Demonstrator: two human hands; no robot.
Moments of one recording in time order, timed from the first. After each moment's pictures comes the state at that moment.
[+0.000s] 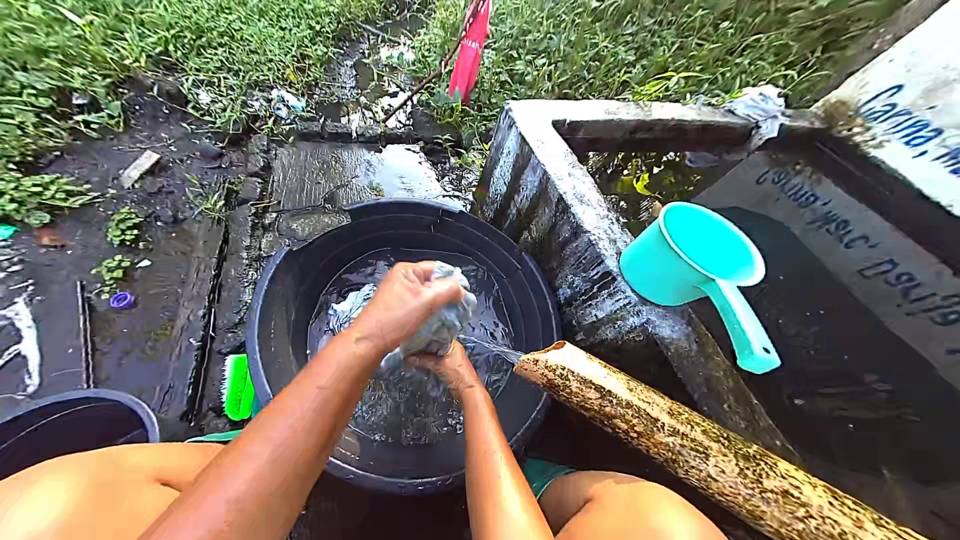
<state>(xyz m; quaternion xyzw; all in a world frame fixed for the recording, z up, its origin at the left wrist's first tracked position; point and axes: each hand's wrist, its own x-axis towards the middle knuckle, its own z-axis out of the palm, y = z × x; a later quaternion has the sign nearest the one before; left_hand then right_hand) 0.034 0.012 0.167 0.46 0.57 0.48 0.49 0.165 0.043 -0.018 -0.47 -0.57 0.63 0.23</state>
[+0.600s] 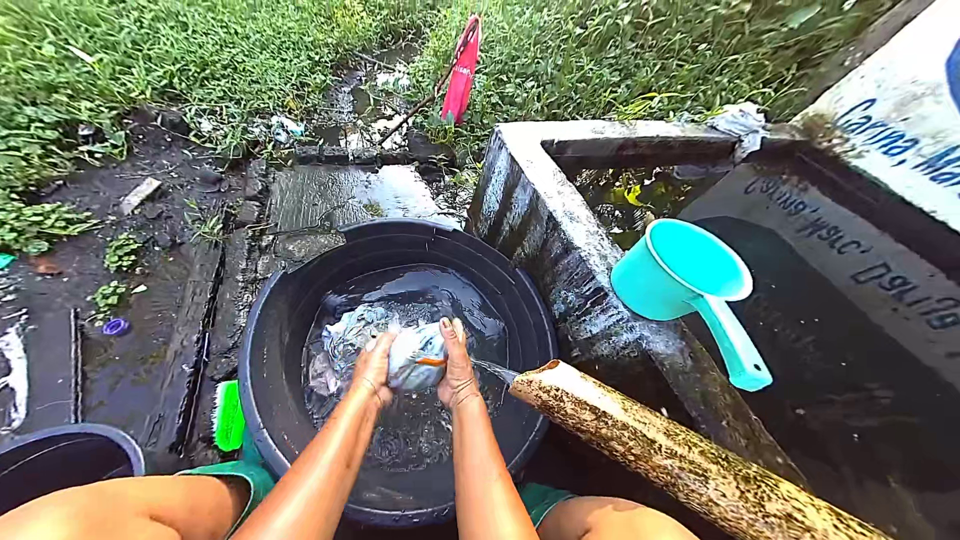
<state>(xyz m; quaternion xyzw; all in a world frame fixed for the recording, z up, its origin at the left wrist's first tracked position) 0.032 0.018 0.007 0.02 0.59 0.58 0.56 0.146 0.054 0.002 -0.50 -0.31 0.70 0.40</state>
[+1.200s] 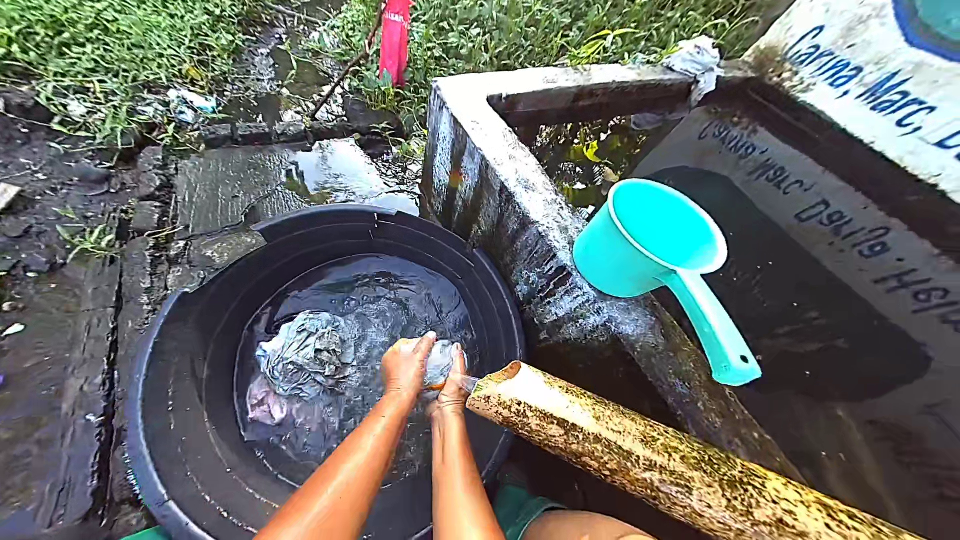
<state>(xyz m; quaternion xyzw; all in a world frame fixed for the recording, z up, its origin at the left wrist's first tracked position) 0.131 0.086 -0.042 0.26 0.75 0.38 0.47 0.189 0.077 -0.064 -0.58 -0.06 0.58 0.56</state>
